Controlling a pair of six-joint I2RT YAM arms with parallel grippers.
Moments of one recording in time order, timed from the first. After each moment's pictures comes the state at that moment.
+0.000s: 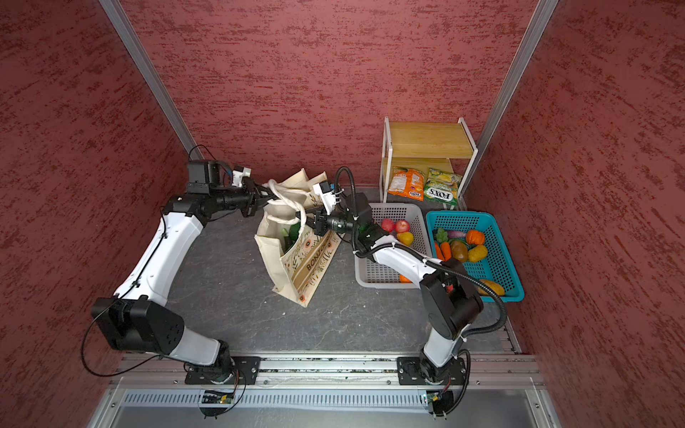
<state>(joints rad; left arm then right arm) -0.04 1.51 1.58 -0.71 0.86 -0.92 0.60 1.70 1.21 0.53 -0.68 0.53</state>
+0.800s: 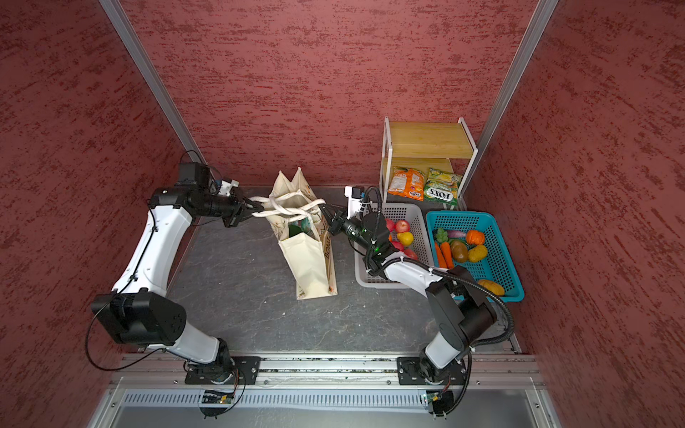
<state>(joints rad) 0.07 1.56 1.68 -1.10 0.73 -0.65 0.57 1.60 0.91 0.88 -0.28 0.67</state>
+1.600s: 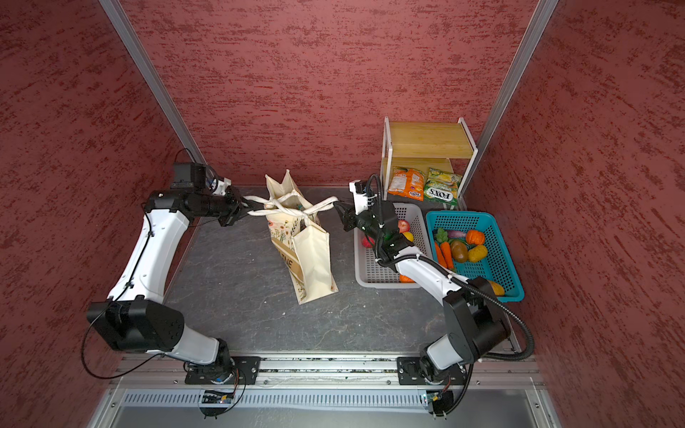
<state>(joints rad) 0.06 1.52 1.66 -1.04 0.62 -0.69 0.47 1.51 1.03 0.43 -0.28 0.17</state>
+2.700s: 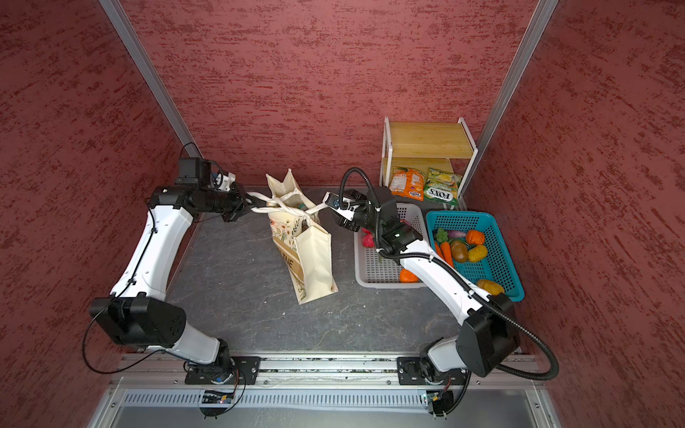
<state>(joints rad) 0.02 1.55 1.71 -1.04 0.59 -0.67 0.53 1.42 1.27 -0.06 -0.26 -0.73</state>
